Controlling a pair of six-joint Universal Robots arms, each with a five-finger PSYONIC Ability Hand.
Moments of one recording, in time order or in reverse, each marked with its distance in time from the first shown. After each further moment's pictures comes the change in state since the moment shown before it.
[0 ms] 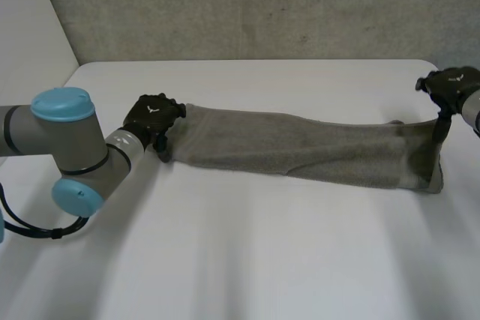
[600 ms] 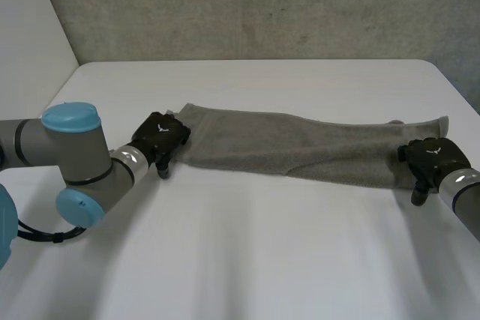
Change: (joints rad) left arm 0.007 -0.055 -0.019 -0.017 0.064 0.210; right arm 0.006 -0.191 0.708 -0.415 -0.003 0.043; left_hand 0.161 0.169 0.160 0.162 0.154; right_hand 0.194 0.190 0.189 0.194 0.216
